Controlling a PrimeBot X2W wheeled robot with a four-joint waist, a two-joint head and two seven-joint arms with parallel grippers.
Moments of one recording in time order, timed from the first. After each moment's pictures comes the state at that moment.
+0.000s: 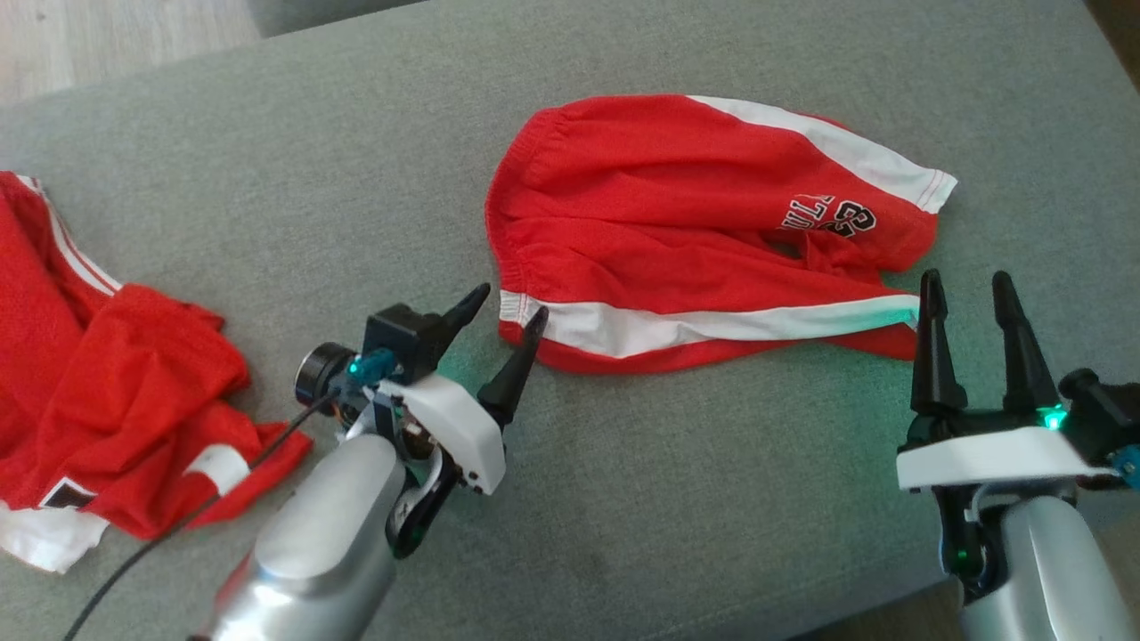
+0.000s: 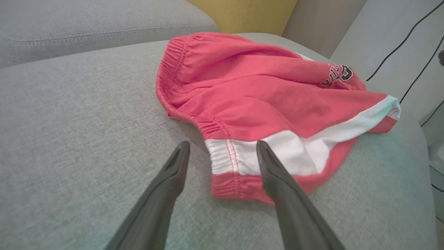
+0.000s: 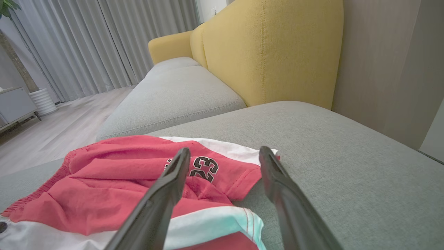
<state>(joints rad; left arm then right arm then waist) -0.51 0.15 -0.65 0.53 -0.48 -0.13 0.01 -0.14 -0.05 -0.04 0.22 0.24 0.13 -0.25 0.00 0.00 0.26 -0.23</state>
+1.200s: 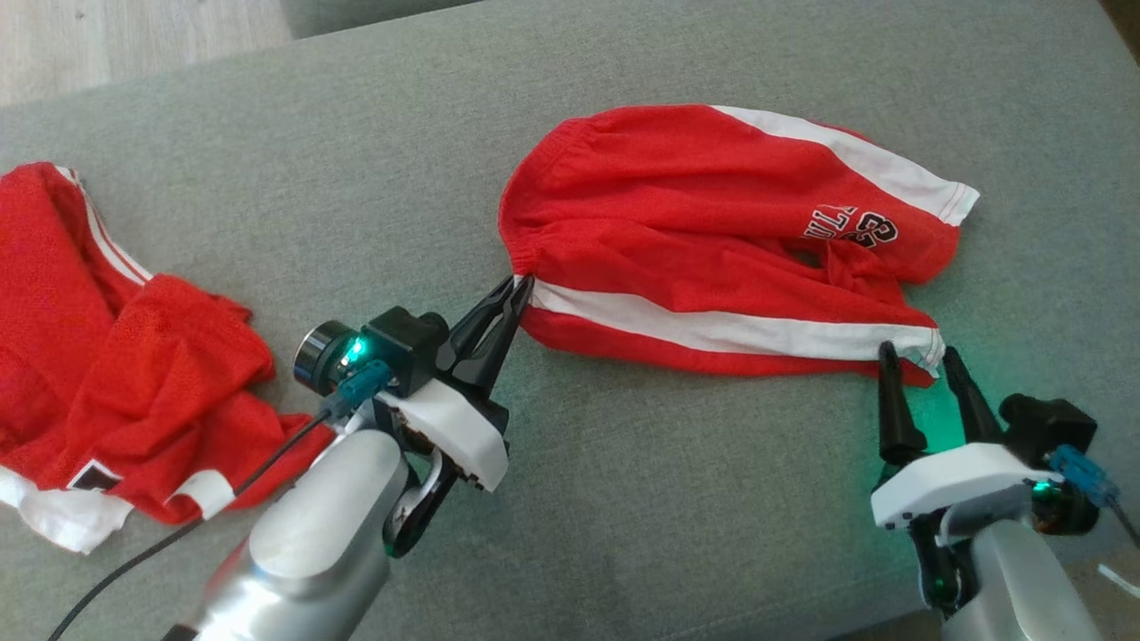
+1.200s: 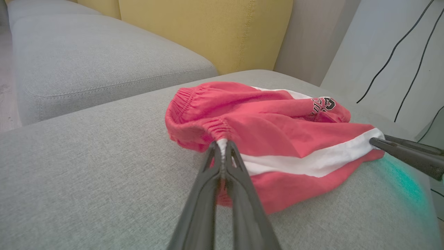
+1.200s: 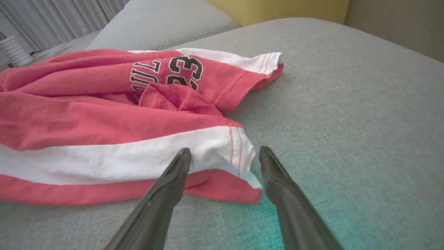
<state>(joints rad) -0.55 0.22 -0.77 0.46 -0.52 -0.09 -0.13 -0.19 -0.05 -0.04 0.52 0.22 0.13 -0.19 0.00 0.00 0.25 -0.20</state>
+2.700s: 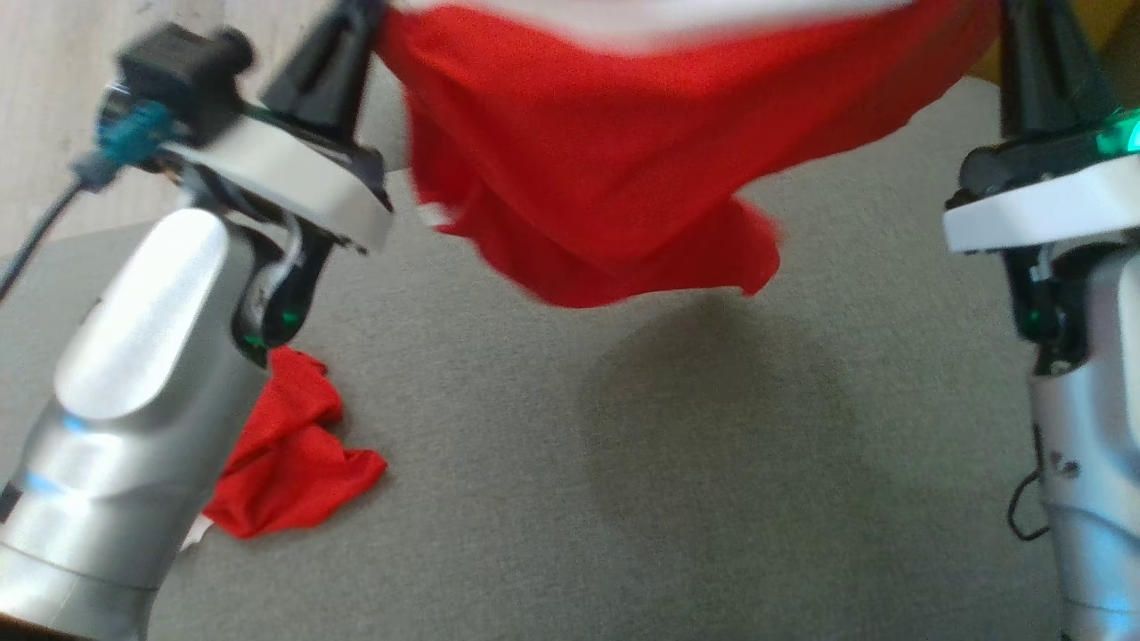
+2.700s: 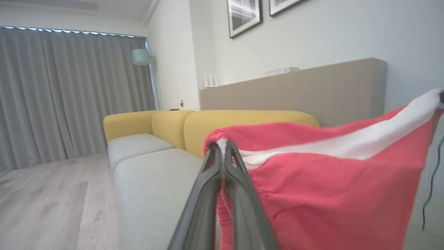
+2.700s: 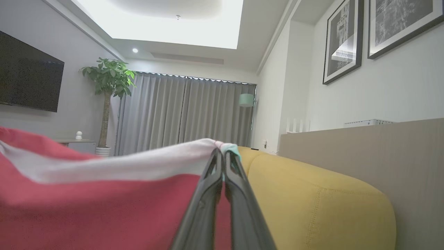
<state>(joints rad) -0.82 0.36 -0.59 0.27 -0.65 -0.04 0.03 -0.55 -0.18 0.07 0.08 0.14 0.13 -0.04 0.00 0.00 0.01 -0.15</state>
